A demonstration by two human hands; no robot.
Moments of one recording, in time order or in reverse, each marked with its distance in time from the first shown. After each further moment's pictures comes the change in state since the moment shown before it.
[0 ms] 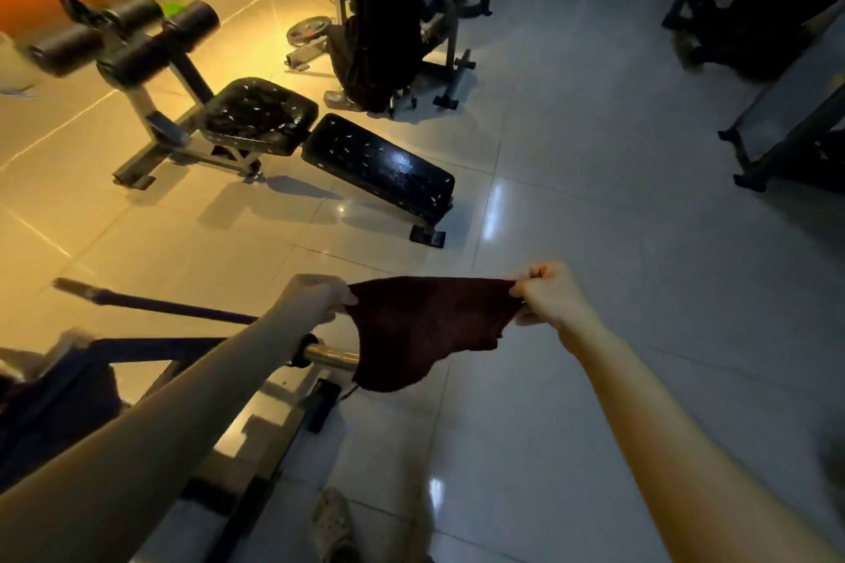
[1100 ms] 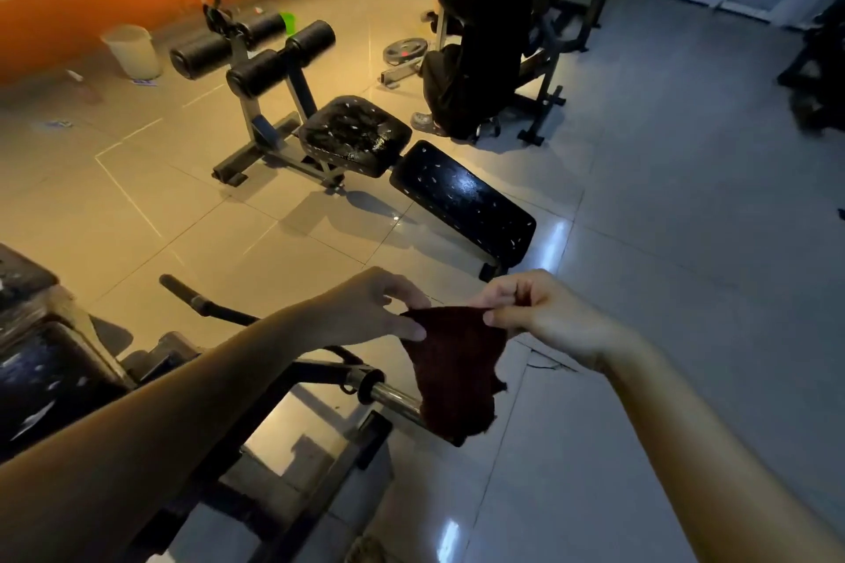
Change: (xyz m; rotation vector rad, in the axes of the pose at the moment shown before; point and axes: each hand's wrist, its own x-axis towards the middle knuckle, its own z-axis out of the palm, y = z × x) left_hand 0.055 0.045 -0.147 0.375 -0.336 0.410; right_hand 0.026 -0.166 0.132 -0.038 -0.786 -0.426
